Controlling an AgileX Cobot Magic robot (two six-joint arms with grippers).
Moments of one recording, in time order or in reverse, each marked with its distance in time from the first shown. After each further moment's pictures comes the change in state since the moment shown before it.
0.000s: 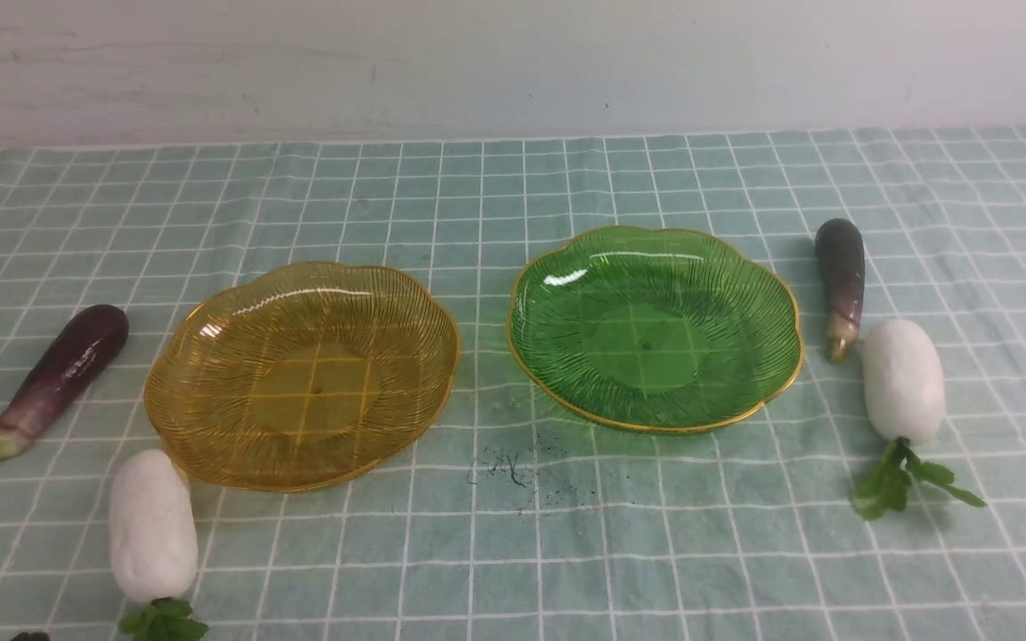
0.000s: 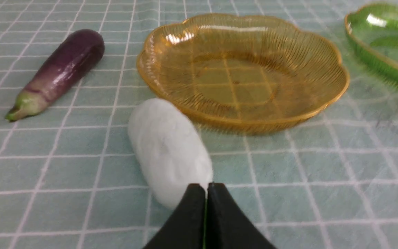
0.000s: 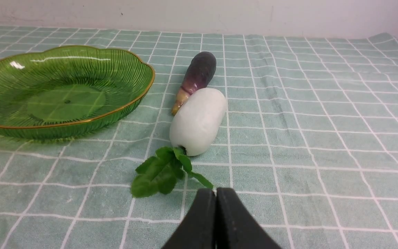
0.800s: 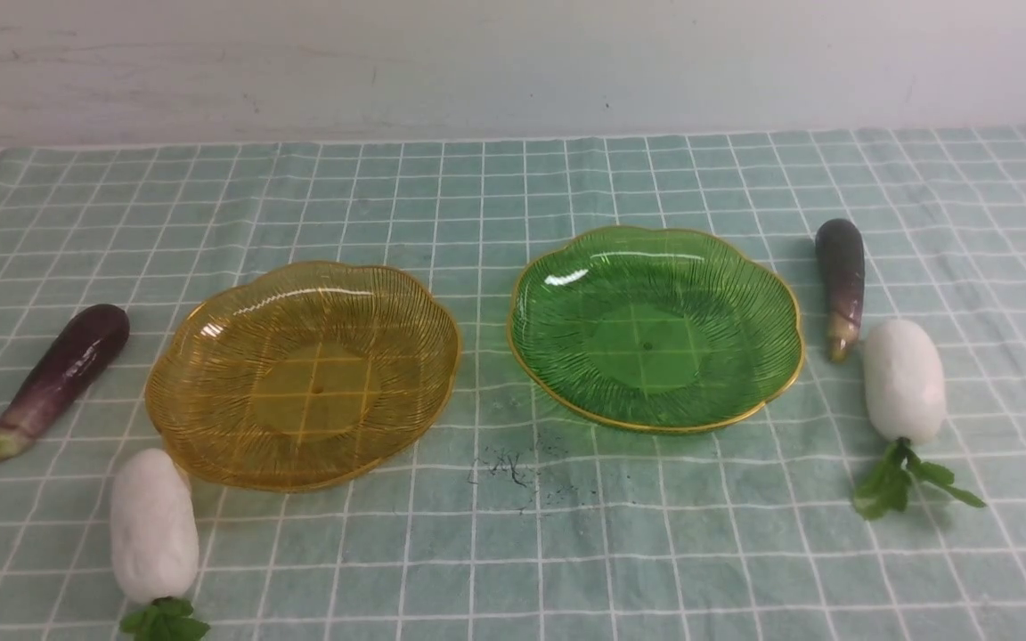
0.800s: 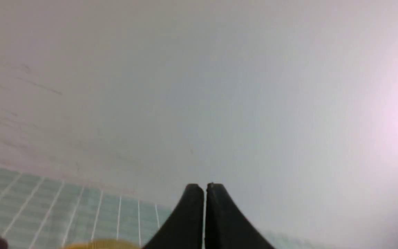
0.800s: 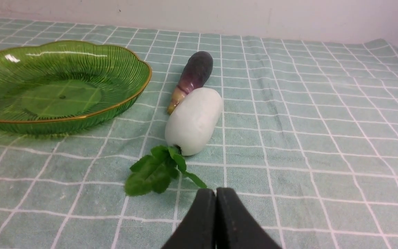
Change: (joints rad) right arm 0.000 0.000 0.000 -0.033 -0.005 0.001; left arm 0.016 0.192 -0.448 -0.354 -0.051 0.132
